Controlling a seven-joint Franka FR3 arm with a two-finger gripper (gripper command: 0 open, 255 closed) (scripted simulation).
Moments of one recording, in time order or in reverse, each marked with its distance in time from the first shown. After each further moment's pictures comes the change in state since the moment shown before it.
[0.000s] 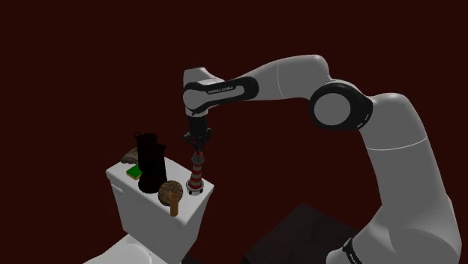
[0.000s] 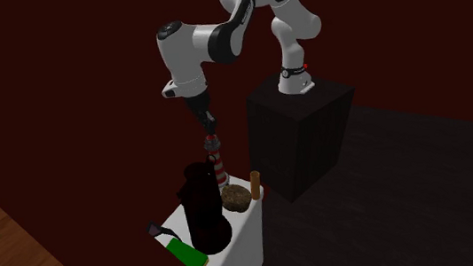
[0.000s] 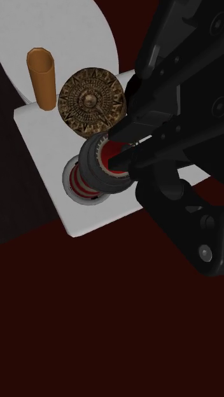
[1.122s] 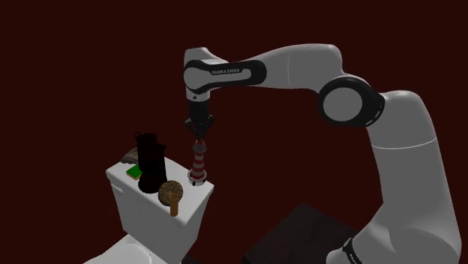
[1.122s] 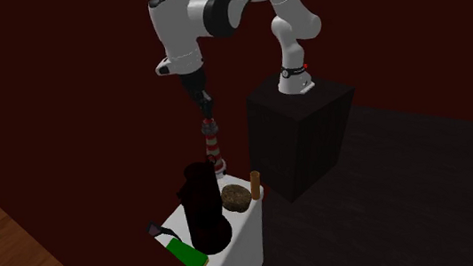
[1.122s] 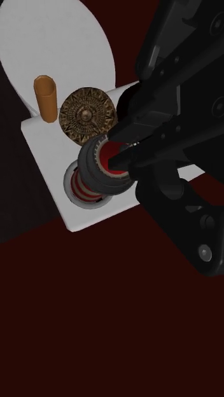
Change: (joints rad) arm -0.001 -0.065 0.006 0.065 0.009 -0.130 -0.004
